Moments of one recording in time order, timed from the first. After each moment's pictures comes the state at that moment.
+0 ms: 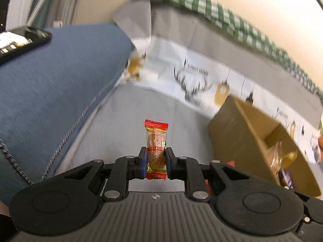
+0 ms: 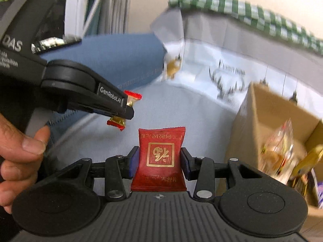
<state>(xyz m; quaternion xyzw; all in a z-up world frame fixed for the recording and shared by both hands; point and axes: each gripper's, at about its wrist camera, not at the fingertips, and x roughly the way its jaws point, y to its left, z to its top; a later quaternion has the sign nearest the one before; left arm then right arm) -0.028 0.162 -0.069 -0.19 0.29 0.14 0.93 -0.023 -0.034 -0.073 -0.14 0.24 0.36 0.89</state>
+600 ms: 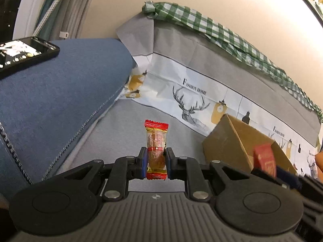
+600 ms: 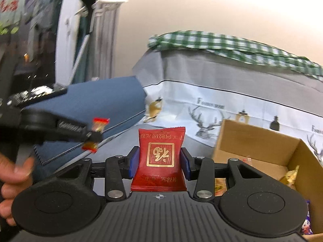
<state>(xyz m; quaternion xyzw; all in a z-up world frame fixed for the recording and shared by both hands) -0.033 0.153 -0.055 -0.21 0.25 0.15 0.93 -0.002 -0.084 -0.036 -0.07 0.15 0.34 0.93</state>
